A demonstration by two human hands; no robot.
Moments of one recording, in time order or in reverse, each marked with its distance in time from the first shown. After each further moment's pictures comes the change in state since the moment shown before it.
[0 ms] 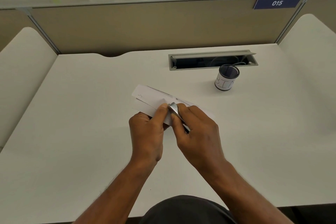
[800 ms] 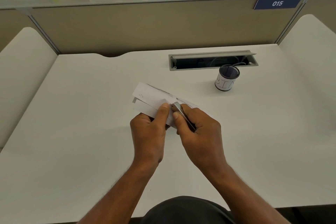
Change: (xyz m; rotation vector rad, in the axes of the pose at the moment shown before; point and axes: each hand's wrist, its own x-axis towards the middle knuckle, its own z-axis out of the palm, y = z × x) left_hand -0.003 -0.004 0.001 -0.004 -0.007 0.040; right_hand 0.002 -0.001 -0.005 0.285 -0.045 0.218
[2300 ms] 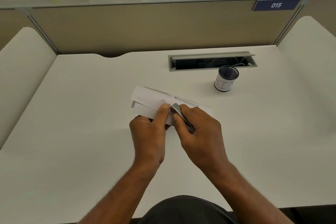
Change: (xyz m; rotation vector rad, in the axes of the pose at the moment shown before) left_hand -0.003 0.004 0.003 -0.060 0.013 0.008; right_hand 0.003 0.000 -0.004 -0.175 -0.006 -0.106
